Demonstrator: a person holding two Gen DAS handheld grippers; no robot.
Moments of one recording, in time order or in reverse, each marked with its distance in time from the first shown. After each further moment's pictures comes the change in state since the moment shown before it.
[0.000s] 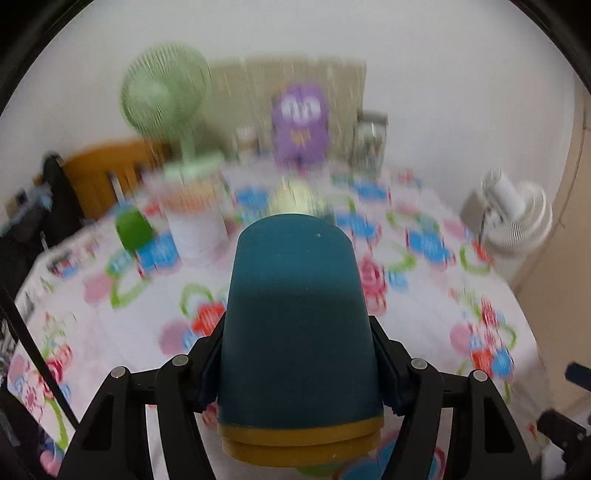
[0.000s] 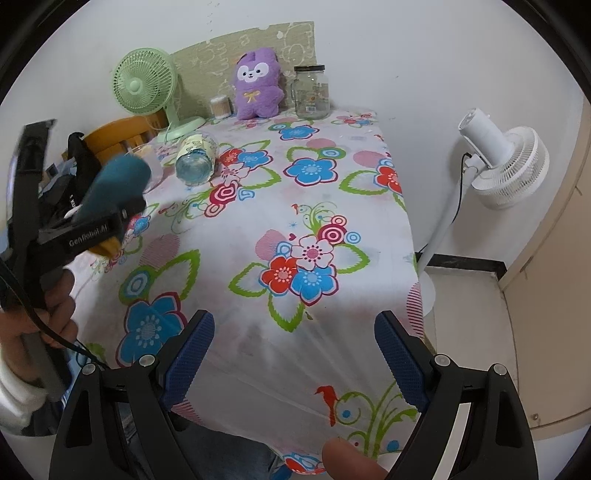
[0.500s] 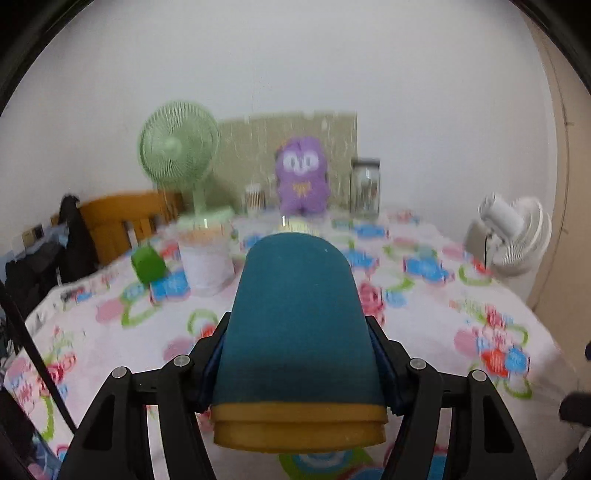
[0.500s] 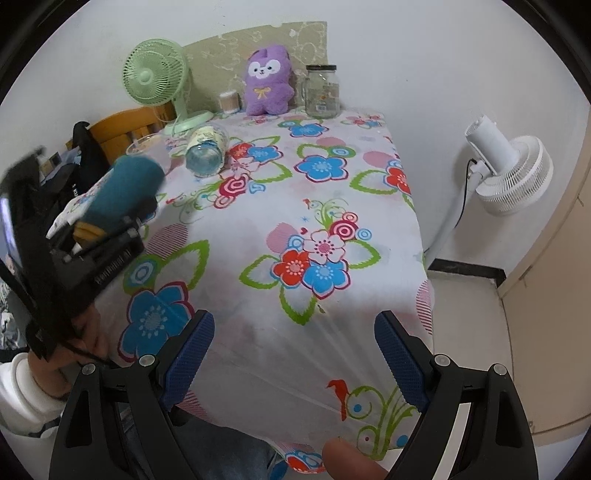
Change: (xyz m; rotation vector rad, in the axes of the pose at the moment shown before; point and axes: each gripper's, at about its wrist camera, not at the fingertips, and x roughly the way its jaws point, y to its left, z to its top) left arm -0.007 -0.011 -0.039 0.038 -0.167 0.042; right arm 0.000 0.012 -0.007 -0.048 -0.008 -0.002
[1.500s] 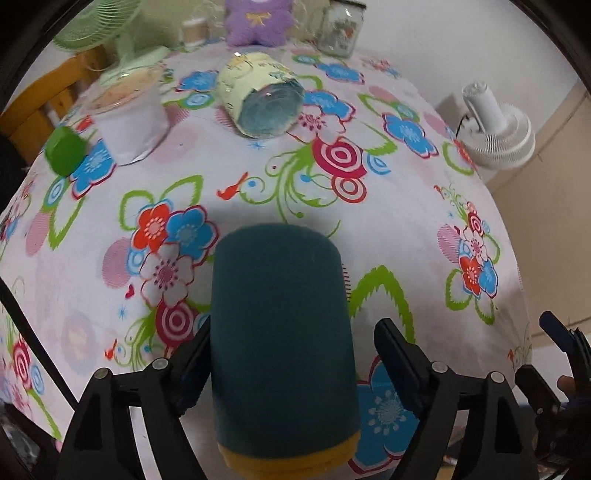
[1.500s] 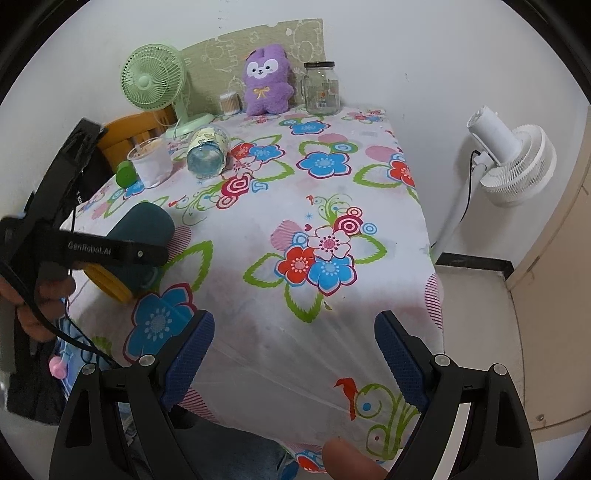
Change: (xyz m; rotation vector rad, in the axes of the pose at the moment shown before) left arm 0.063 0.007 0.024 0.016 0.749 -0.256; right arm 0.005 -0.006 -0.003 0.043 0.009 0.033
